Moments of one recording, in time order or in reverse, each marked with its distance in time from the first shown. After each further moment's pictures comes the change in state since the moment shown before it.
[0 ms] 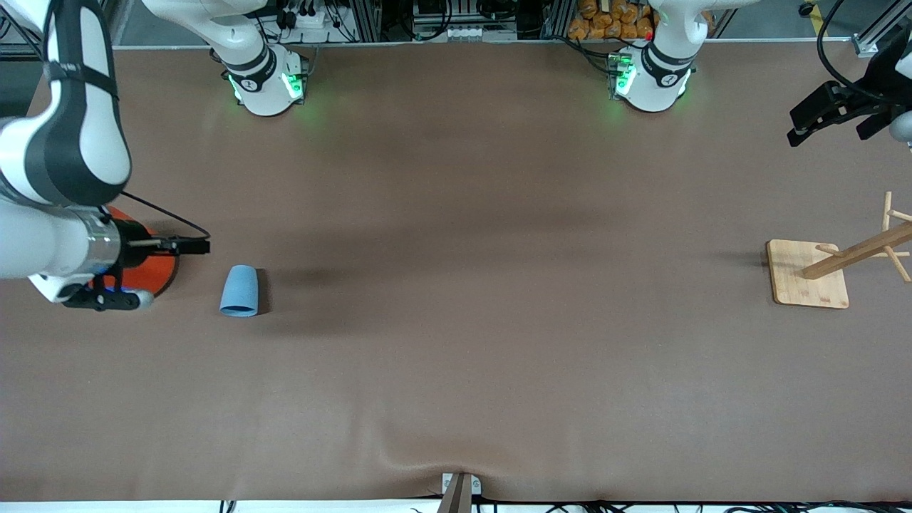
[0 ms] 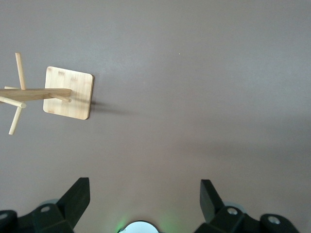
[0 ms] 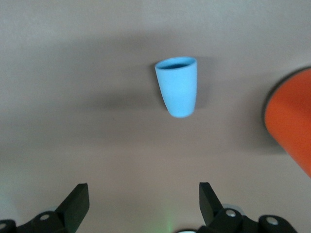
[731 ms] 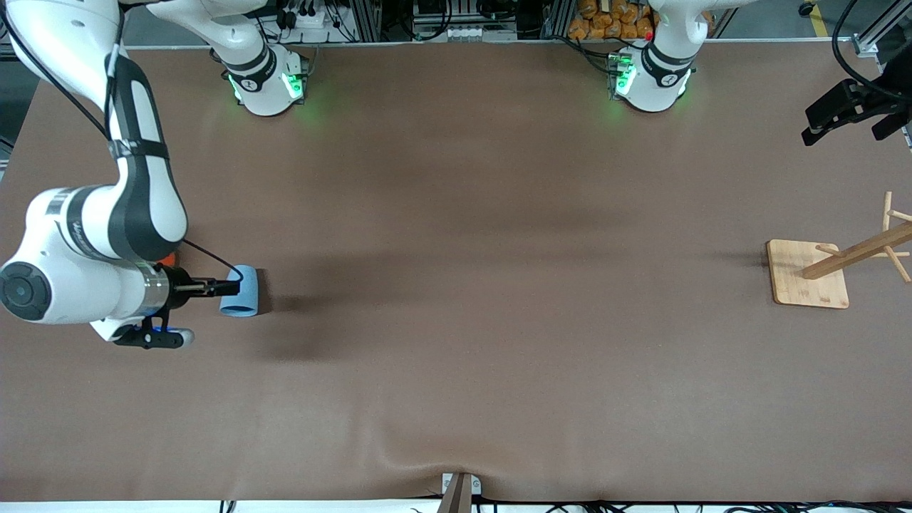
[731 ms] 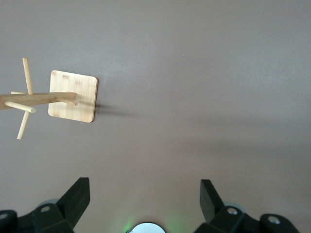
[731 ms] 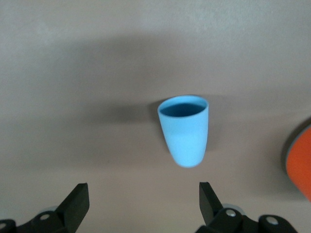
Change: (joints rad) left arm 0.032 0.000 0.001 0.005 0.000 0.000 0.058; right arm 0.015 0.154 -0.001 0.000 0.004 0.199 0.000
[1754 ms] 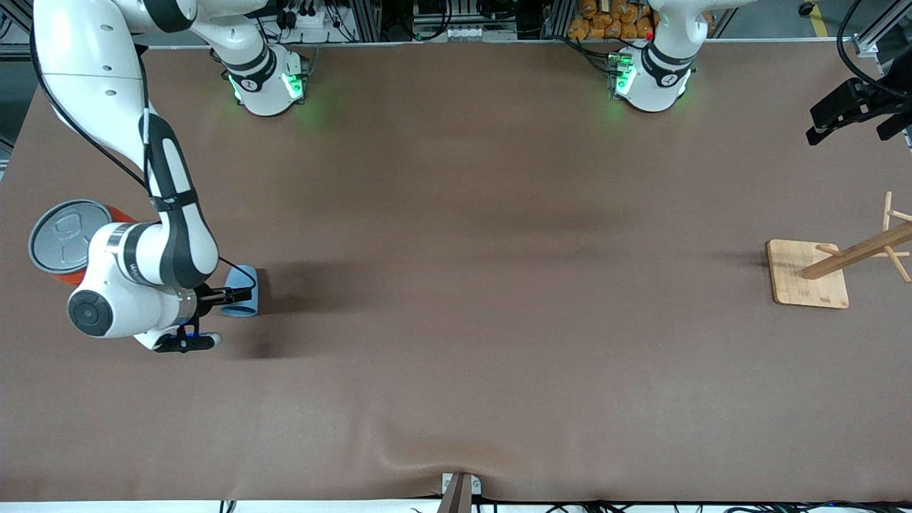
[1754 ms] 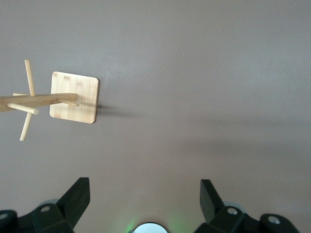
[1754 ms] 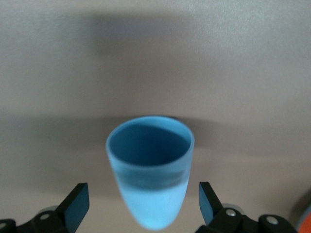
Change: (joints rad) left arm 0.002 0.000 0.011 0.001 0.000 0.000 0.019; right arm -0.026 0.097 -0.005 -0.187 -0.015 0.257 -0.203
